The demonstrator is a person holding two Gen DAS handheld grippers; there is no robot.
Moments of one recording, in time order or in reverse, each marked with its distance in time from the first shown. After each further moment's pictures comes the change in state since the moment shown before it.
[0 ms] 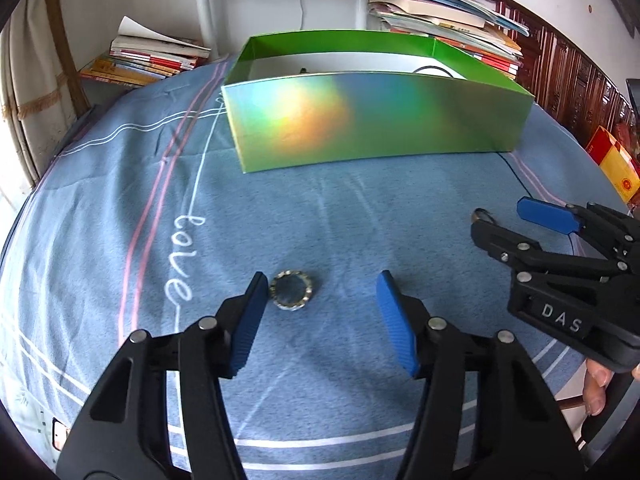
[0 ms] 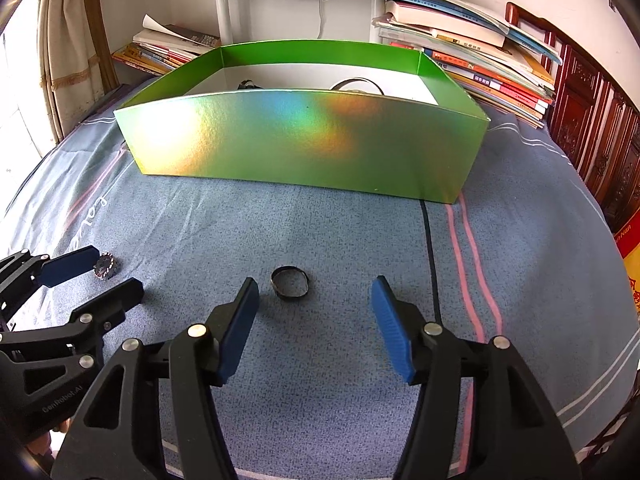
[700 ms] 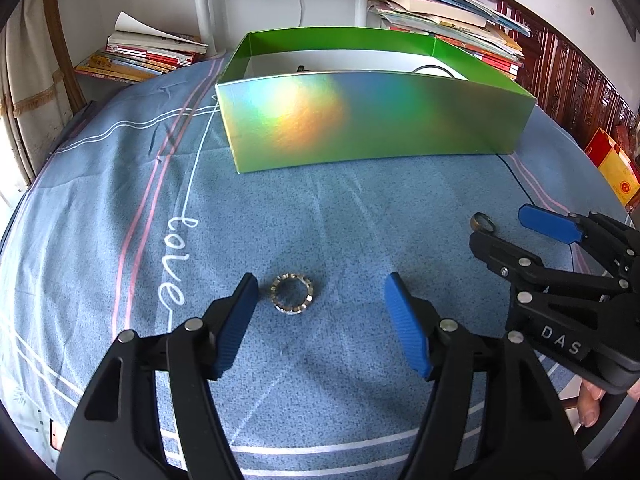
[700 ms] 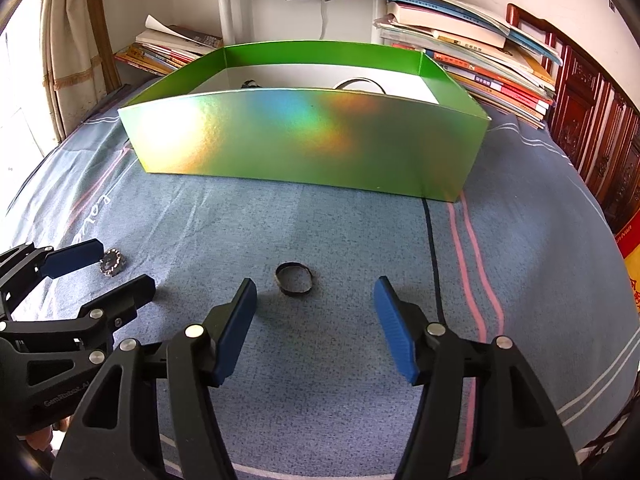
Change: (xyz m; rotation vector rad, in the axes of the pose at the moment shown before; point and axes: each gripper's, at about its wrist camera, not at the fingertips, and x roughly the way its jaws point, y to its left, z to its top) left arm 0.002 0.000 0.001 -0.011 0.010 -0.007; right arm -0.002 0.002 -0.004 -0.012 -0.014 0.014
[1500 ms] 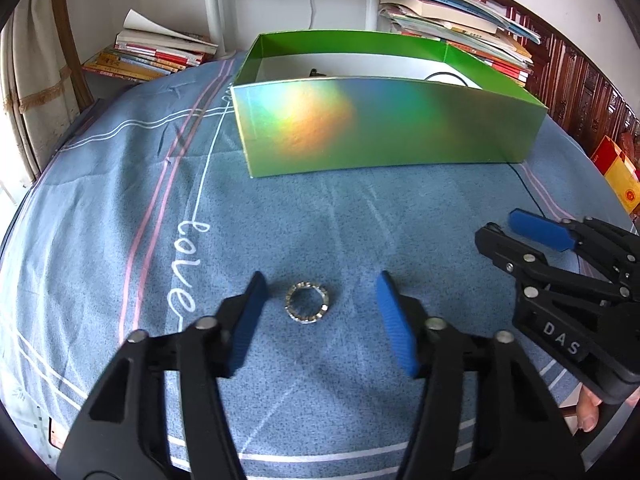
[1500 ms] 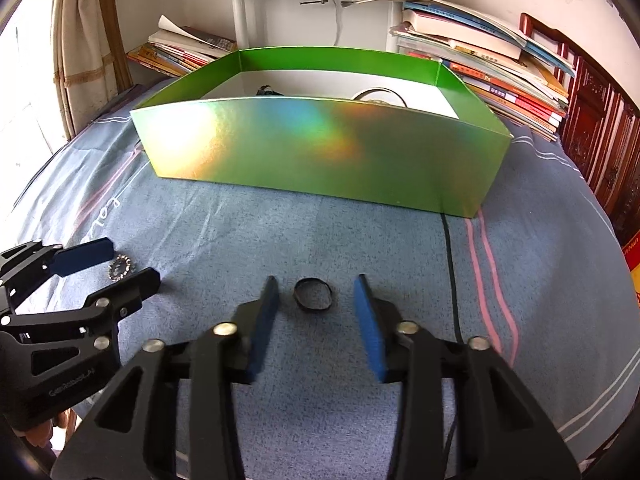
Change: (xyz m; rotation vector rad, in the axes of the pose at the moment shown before) left arm 0.002 0.006 0.003 -0.021 -0.014 0.017; right arm 0.004 0.009 0.007 -0.026 -0.015 0.030
